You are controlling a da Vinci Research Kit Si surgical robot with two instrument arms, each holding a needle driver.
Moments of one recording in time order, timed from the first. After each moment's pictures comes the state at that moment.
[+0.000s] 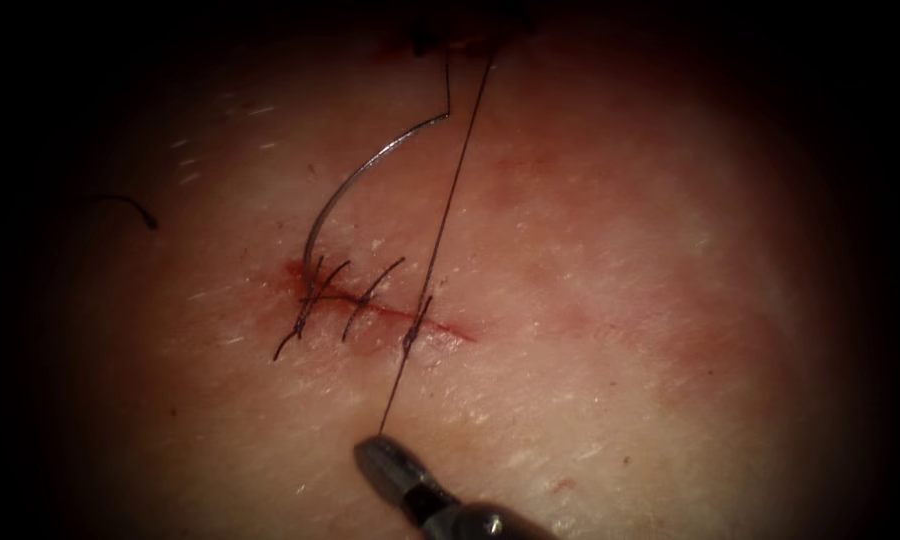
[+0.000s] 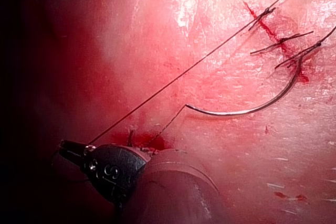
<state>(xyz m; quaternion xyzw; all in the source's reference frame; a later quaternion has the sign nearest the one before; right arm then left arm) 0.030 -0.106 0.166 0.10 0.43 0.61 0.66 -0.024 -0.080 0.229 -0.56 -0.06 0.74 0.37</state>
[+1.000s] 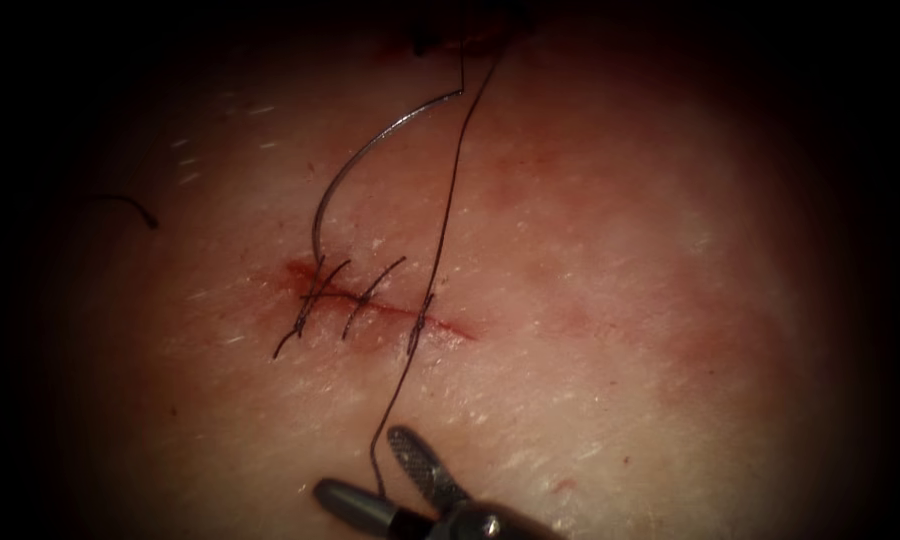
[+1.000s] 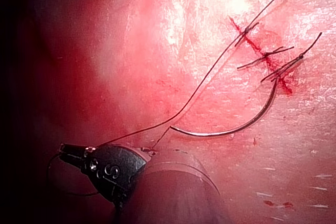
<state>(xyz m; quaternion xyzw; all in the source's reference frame) 0.028 -0.105 0.168 0.10 0.45 0.56 0.69 -0.023 -0.084 0.224 -0.57 -0.07 0.75 0.32</state>
